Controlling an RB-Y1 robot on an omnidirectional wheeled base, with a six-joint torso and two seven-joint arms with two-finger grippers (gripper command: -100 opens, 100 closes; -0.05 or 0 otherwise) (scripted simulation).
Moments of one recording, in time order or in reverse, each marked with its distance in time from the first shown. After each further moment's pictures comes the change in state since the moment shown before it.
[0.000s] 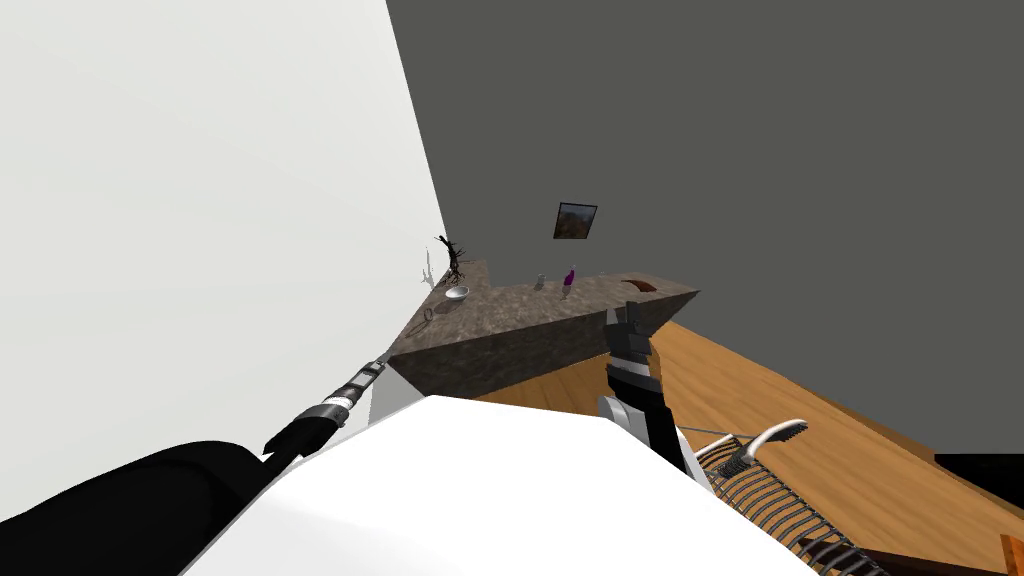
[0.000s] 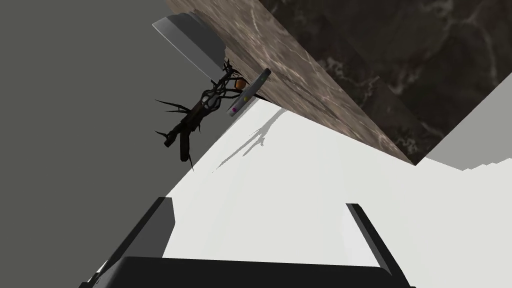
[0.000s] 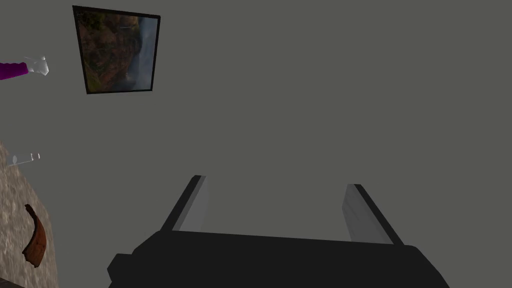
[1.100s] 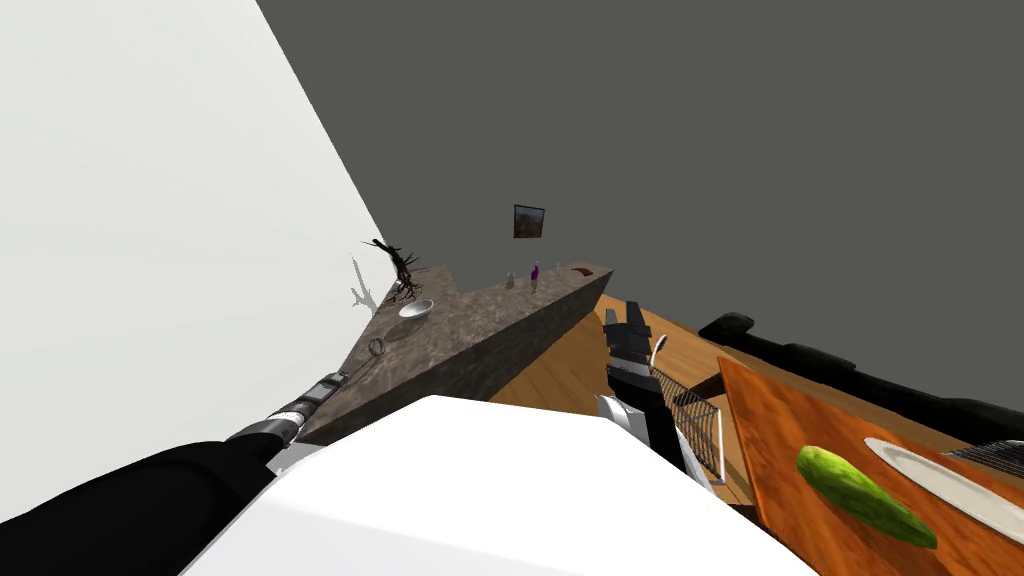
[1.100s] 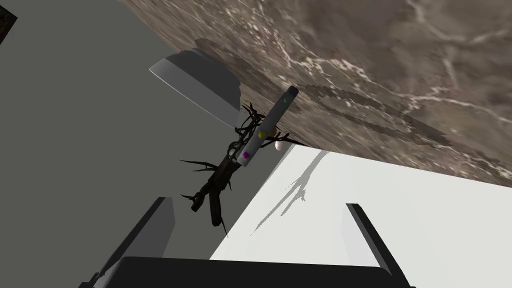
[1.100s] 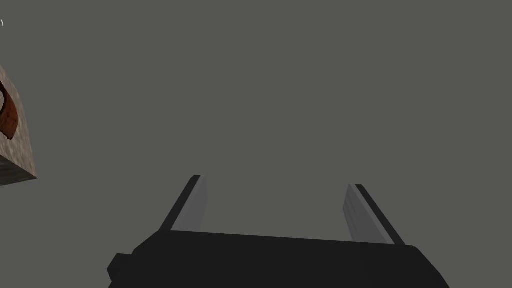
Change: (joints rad) left arm 0.019 0.151 0.080 0.226 0.045 -0.022 0.040; right arm 0.000 0.000 0.000 0.000 0.000 0.000 0.000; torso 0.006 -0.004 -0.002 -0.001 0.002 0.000
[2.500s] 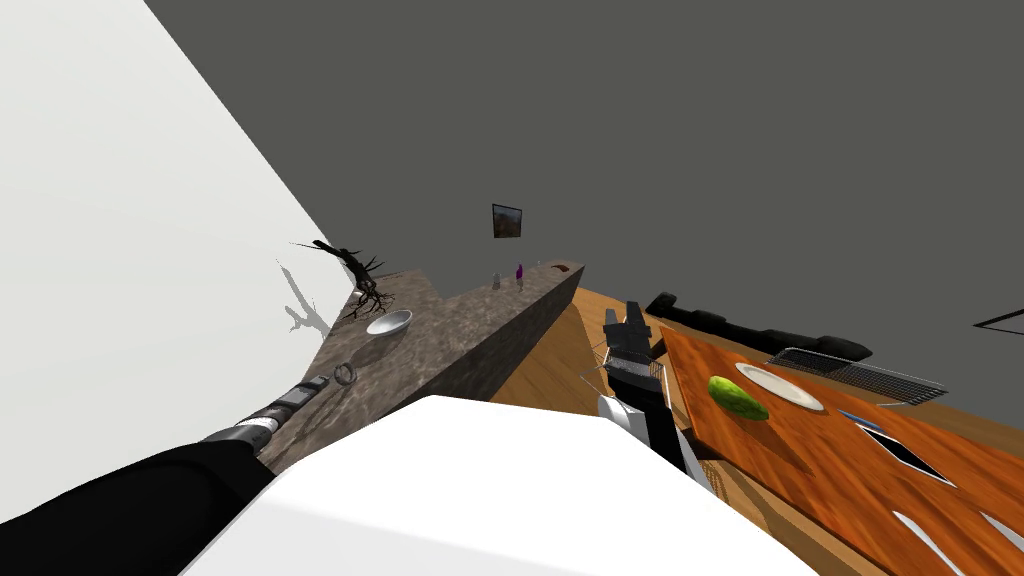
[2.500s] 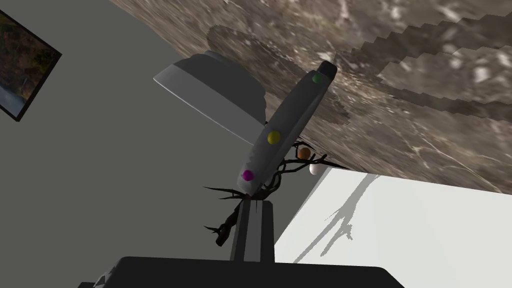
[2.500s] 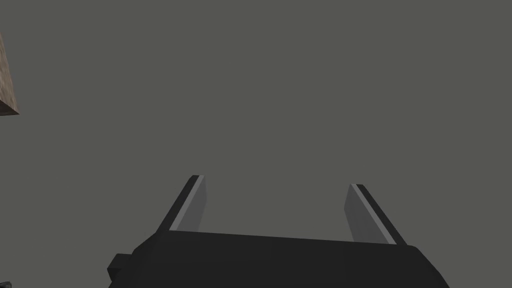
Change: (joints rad) left arm 0.008 0.069 0.031 0.098 0.030 -0.031 0.022; right arm 0.000 0.000 0.000 0.000 0.000 0.000 0.000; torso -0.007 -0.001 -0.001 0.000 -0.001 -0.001
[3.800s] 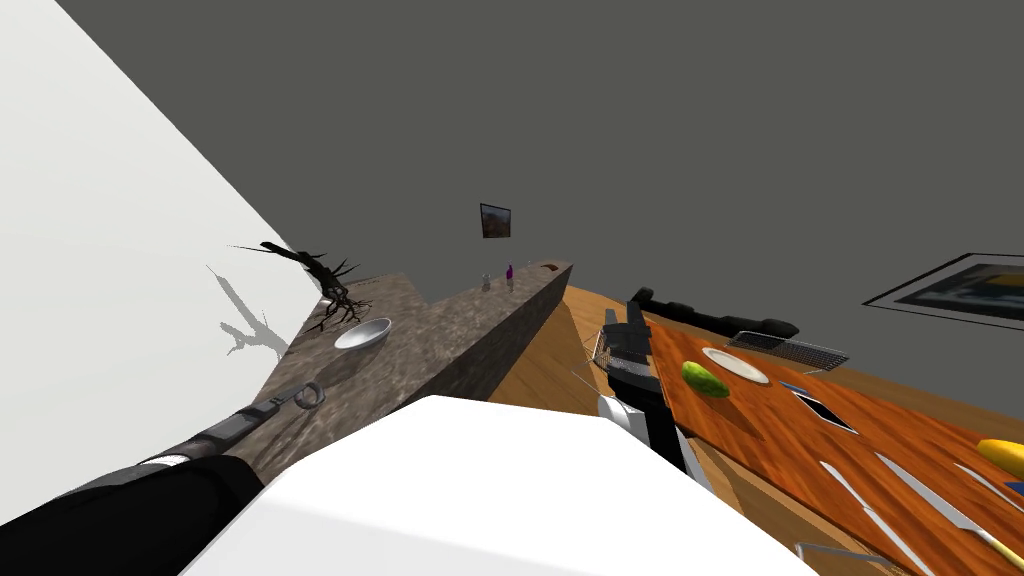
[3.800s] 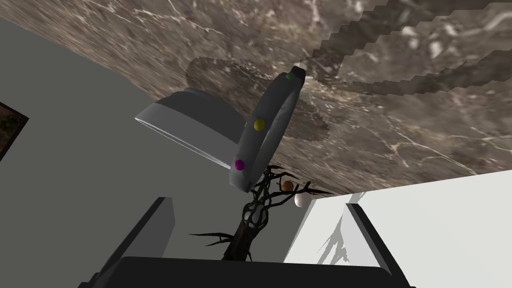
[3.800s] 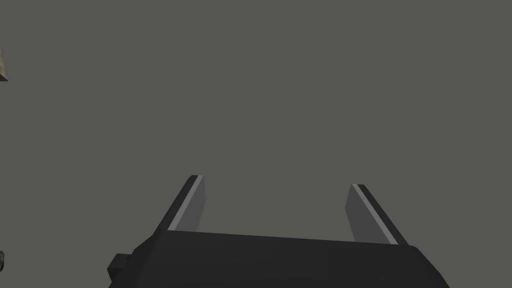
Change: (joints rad) left arm 0.263 0.188 -0.002 -0.028 0.077 0.060 0.123; right arm 0.000 0.000 0.000 0.000 0.000 0.000 0.000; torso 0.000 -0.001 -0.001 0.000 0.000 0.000
